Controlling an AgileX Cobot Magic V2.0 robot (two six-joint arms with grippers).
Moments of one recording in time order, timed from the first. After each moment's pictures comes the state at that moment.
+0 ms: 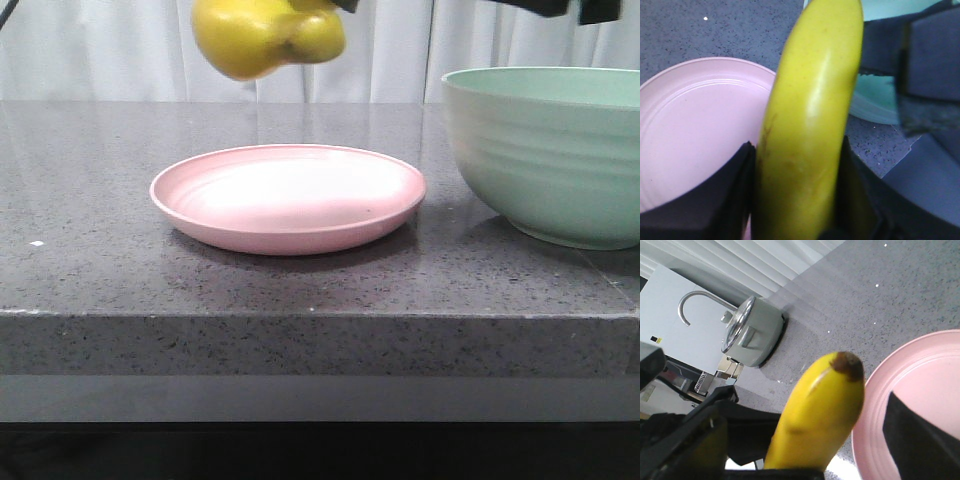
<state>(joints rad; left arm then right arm) -0.82 1.42 -1.31 -0.06 0.71 -0.13 0.26 1.23 -0.80 1.79 0.64 -0.98</state>
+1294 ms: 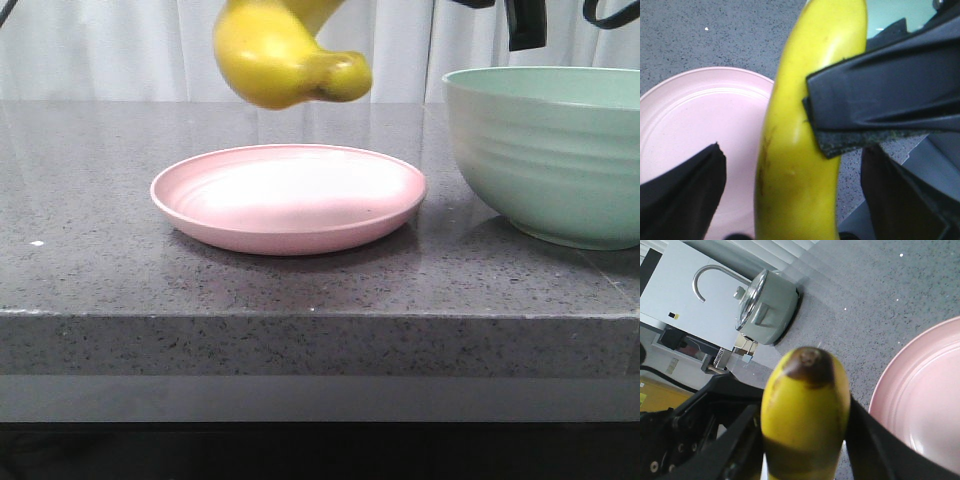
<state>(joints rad) -0.82 1.41 -1.31 -0.06 0.69 -0.13 0.26 1.34 -0.87 1.78 0.76 -0.99</state>
